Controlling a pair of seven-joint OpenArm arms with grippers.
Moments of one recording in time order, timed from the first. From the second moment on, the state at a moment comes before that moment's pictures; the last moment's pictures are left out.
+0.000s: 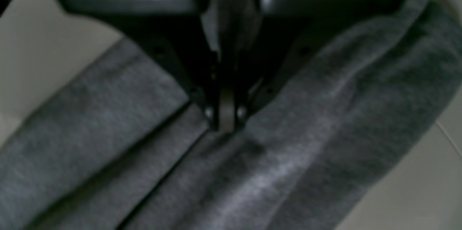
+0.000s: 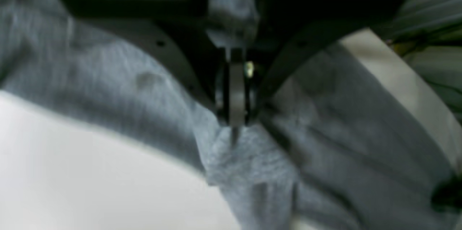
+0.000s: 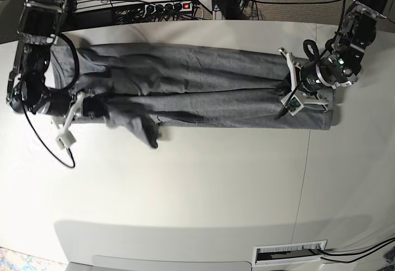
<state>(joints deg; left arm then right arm) 5.5 -34.3 17.4 93.4 -23.6 -26.9 33.4 5.4 31.7 15.2 83.4 60.8 39.0 -79.1</state>
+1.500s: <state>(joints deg) 5.0 -32.2 17.1 92.0 -23.6 -26.5 32.8 -7.9 36.4 31.8 101.8 53.5 39.9 -77.2</state>
